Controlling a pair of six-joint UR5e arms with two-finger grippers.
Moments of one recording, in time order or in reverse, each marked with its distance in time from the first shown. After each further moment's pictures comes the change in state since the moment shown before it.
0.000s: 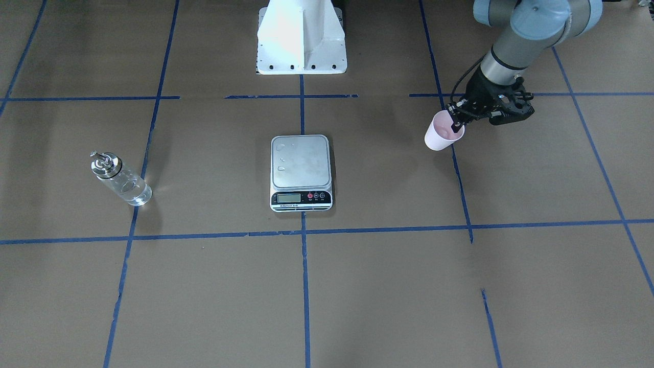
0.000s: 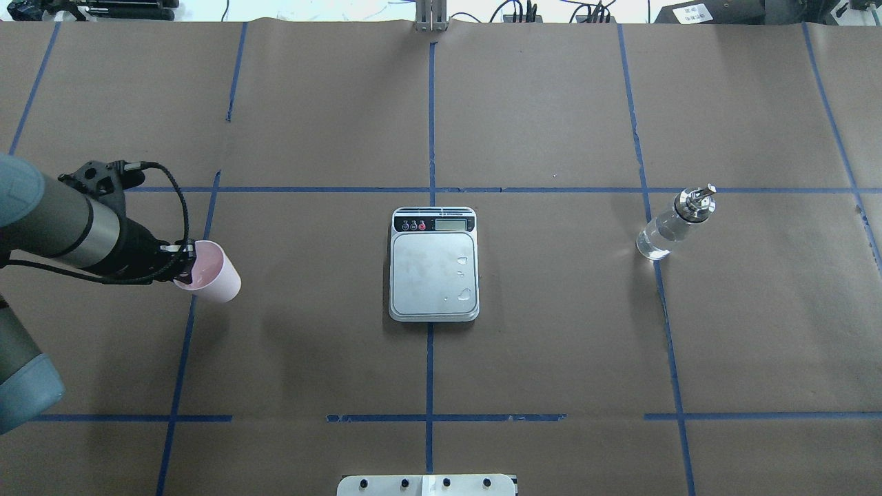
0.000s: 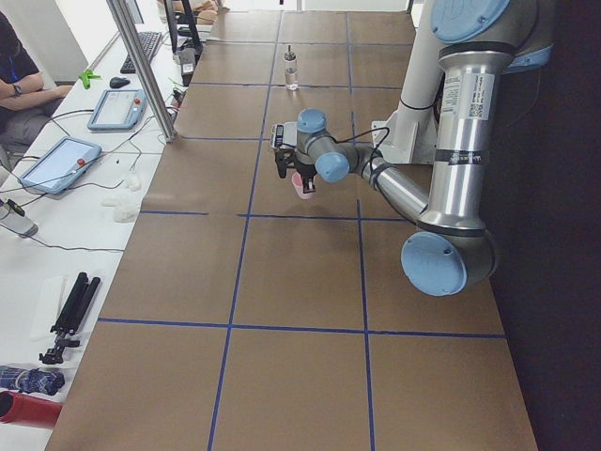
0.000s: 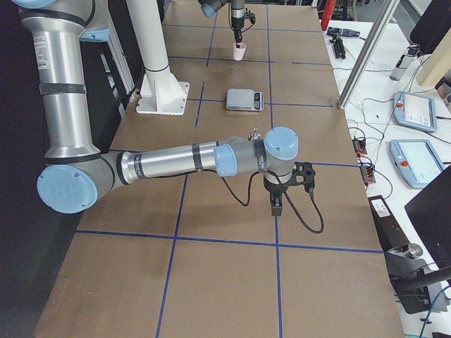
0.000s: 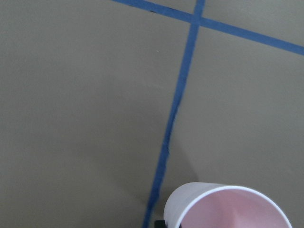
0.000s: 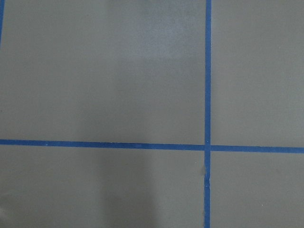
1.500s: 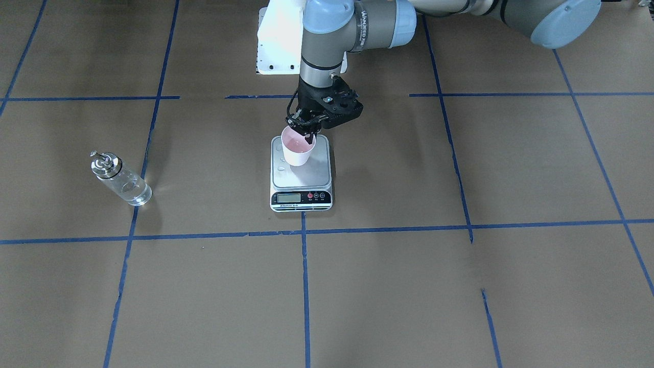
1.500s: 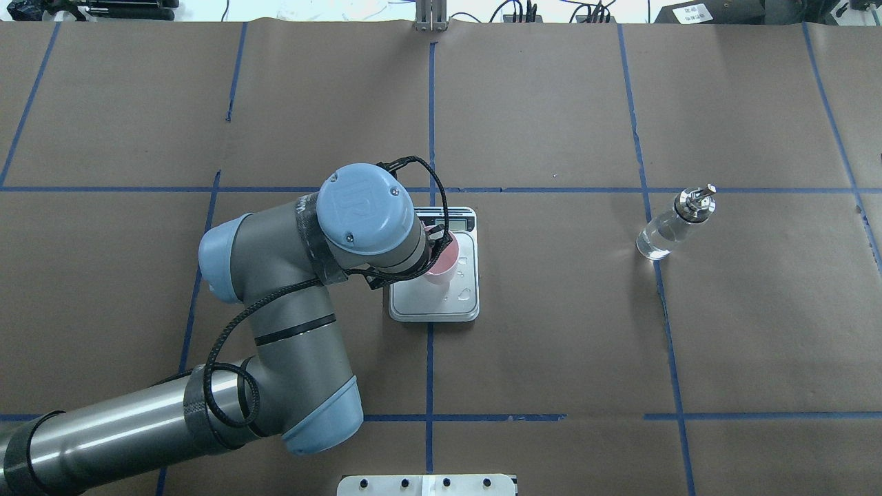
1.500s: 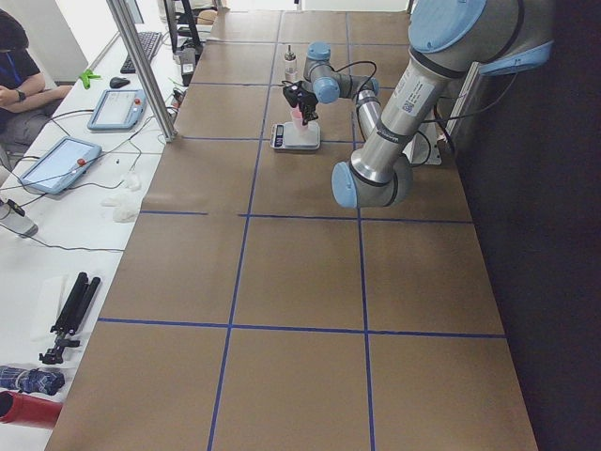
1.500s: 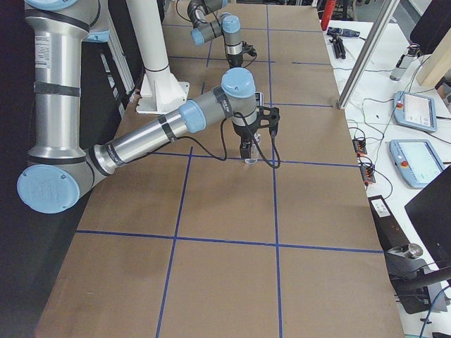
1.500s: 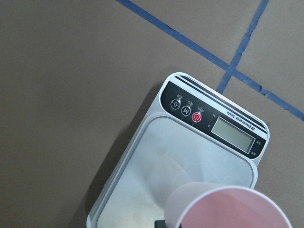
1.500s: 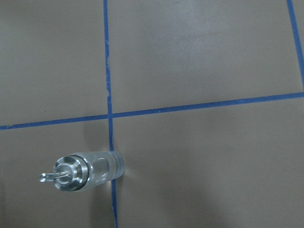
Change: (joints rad) left arm 0.273 -0.642 0.380 0.133 0.314 -0.485; right arm -0.157 -0.164 0.478 0.000 0.049 0.467
